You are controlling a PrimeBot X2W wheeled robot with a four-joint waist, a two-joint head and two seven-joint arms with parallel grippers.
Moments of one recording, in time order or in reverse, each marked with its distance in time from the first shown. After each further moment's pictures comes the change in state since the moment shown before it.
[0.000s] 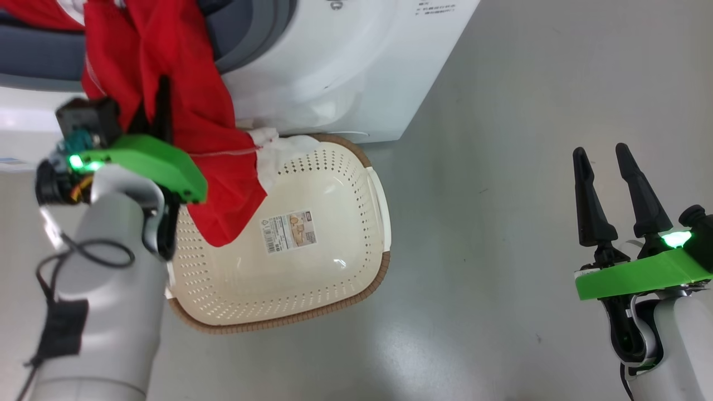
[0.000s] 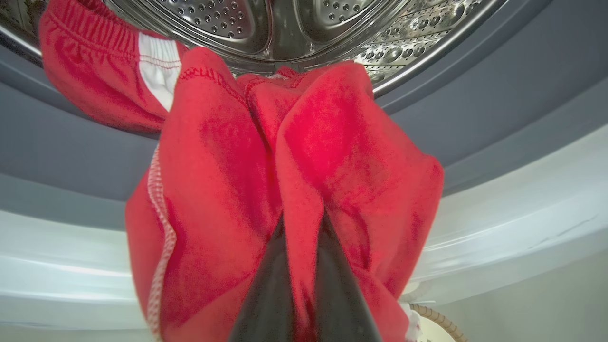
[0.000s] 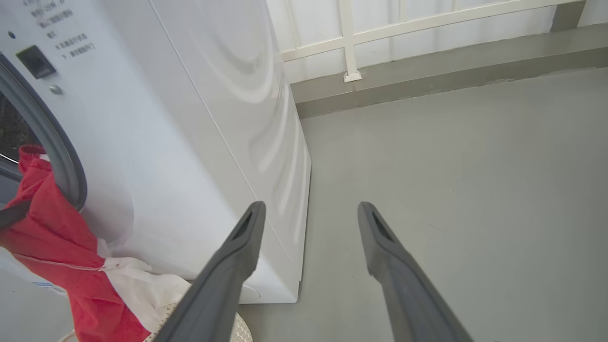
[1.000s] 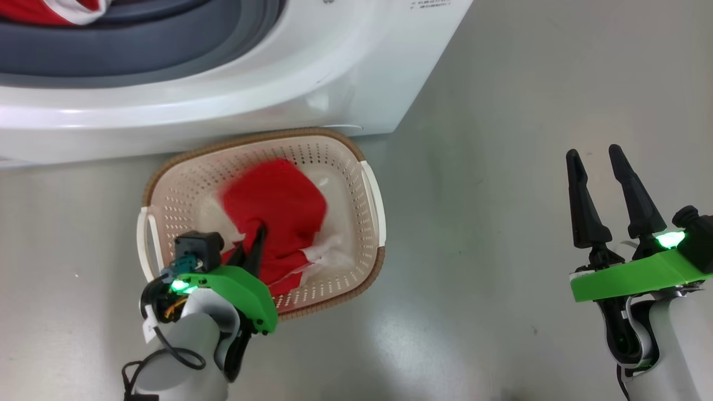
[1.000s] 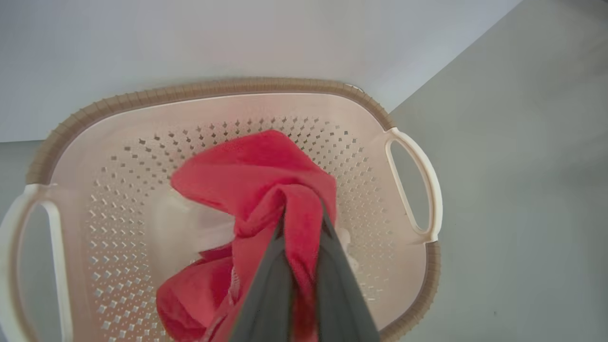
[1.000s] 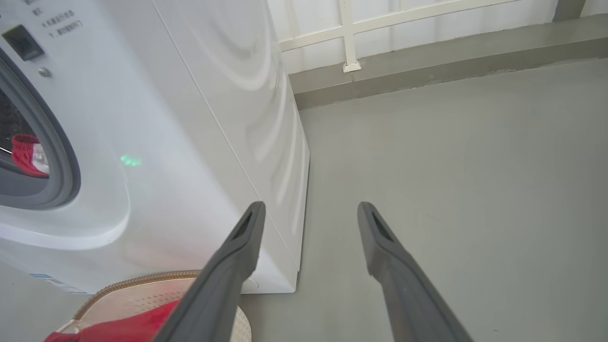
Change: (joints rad) left arm 0.301 -0.038 -0.300 -0.008 -0.215 -0.013 0.005; right arm 0.001 0.000 0.016 -0.001 0.000 0.000 0.000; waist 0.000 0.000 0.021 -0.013
